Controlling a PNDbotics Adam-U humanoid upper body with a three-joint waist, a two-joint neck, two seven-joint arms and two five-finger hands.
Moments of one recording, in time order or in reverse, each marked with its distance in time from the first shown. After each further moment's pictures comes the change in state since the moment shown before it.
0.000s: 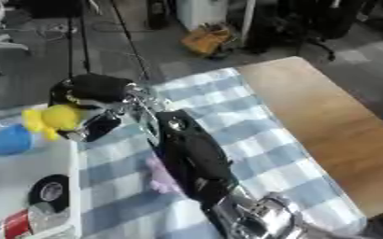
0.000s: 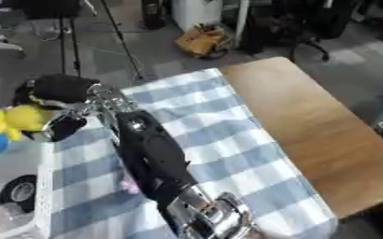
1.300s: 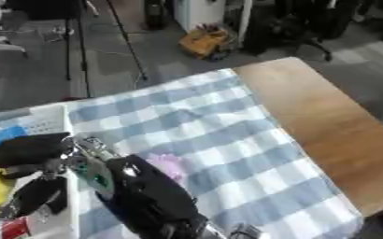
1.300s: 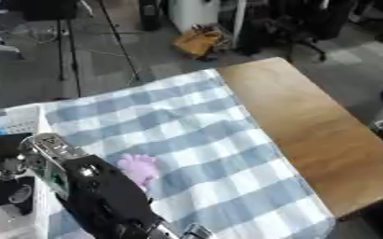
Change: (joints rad) left arm 0.000 0.000 -0.006 0.000 0.001 -0.001 -0.003; right arm 0.040 0.121 0.199 0.012 -0.243 0.068 0.167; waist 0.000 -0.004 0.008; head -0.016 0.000
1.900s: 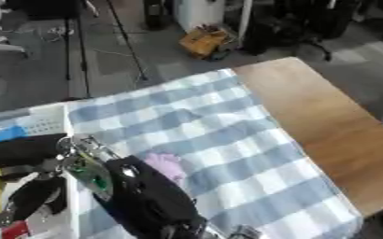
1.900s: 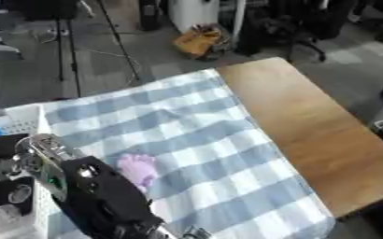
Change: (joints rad) left arm 0.000 0.000 0.000 0.000 0.000 0.000 0.000; right arm 0.007 0.000 0.003 -0.024 0.006 0.007 0.007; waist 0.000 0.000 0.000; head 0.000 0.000
